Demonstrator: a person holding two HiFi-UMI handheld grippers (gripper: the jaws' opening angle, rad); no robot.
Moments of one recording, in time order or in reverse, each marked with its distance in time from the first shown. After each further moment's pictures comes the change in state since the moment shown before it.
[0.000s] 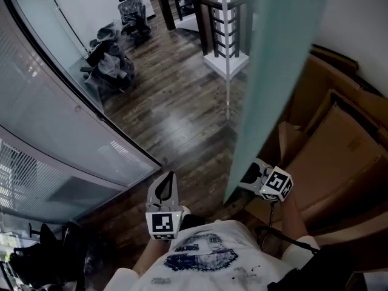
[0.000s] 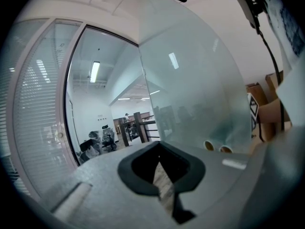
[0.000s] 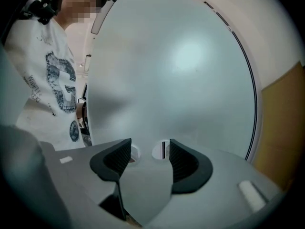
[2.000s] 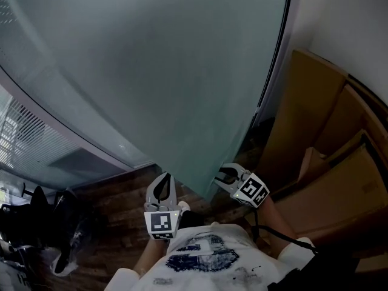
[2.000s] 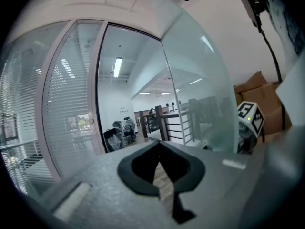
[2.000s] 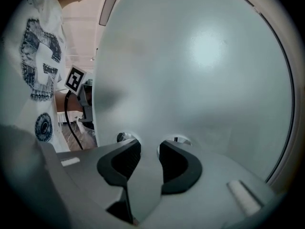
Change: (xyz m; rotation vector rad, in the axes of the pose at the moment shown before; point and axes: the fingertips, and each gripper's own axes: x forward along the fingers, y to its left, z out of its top) left arm -0.027 0.084 -0.047 -0.101 0.081 0.246; right arm 0.163 0.019 -0.002 -0.092 0.072 0.146
